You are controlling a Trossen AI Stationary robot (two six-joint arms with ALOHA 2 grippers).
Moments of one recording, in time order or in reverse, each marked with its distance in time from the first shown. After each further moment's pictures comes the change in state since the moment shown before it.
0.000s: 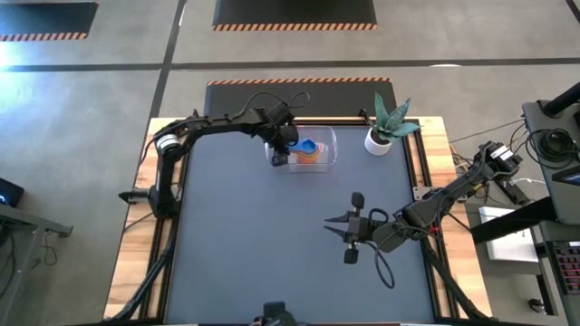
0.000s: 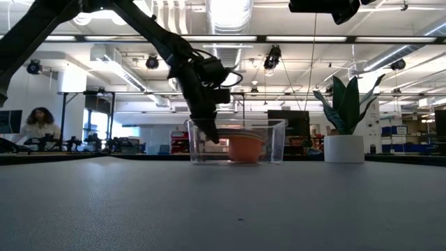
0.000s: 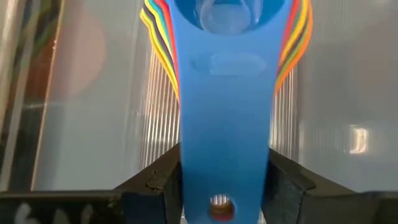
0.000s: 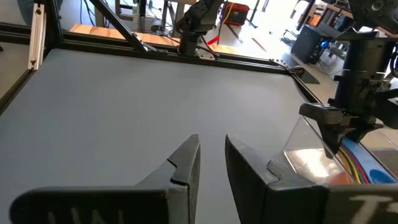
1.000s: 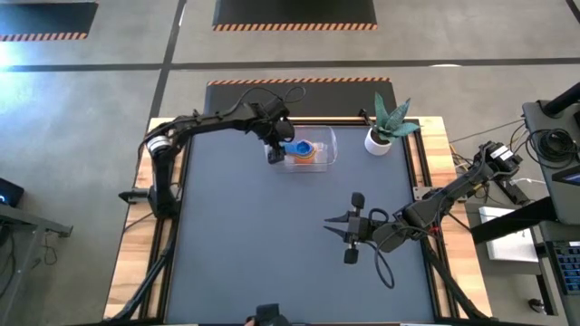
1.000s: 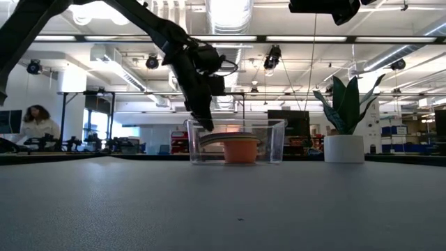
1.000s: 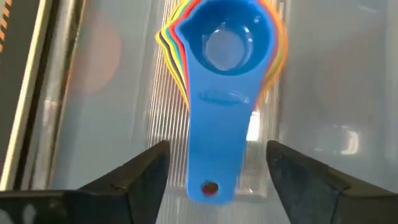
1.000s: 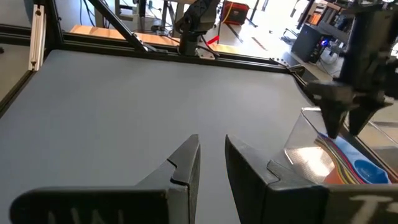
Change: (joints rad) left arm 0.000 -0.080 0.003 -0.089 -0.011 -0.042; right arm 0.000 0.001 -0.001 0.001 0.000 0.010
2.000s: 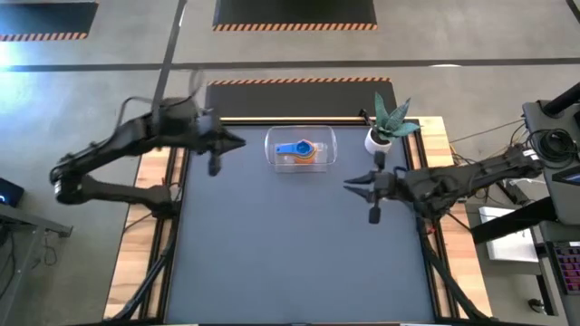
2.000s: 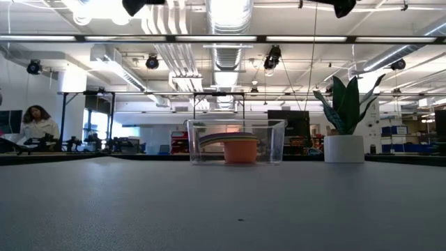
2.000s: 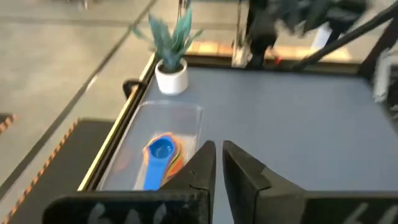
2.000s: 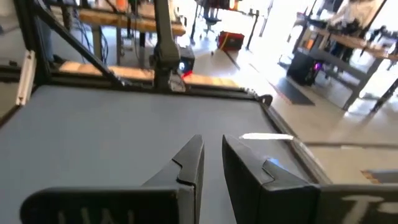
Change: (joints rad) left arm -0.183 -0.896 -0.232 -0.010 0.002 -0.251; right arm -0.288 -0.421 -0.048 -0.180 -0.292 -0.178
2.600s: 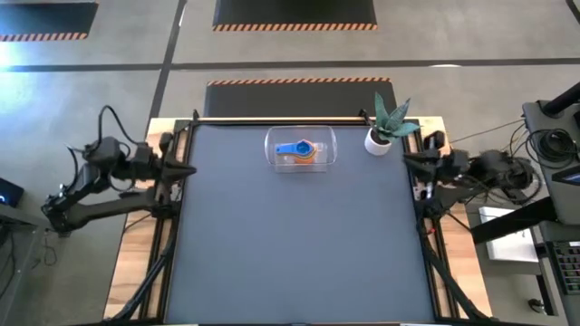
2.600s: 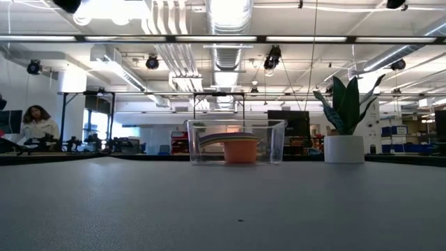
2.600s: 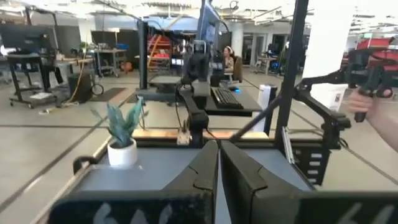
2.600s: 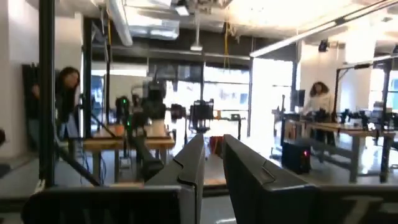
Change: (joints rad) left arm -0.040 -0.751 -0.505 0.246 0.184 -0.169; right arm 0.000 -0.626 -0.198 0.043 0.006 -0.111
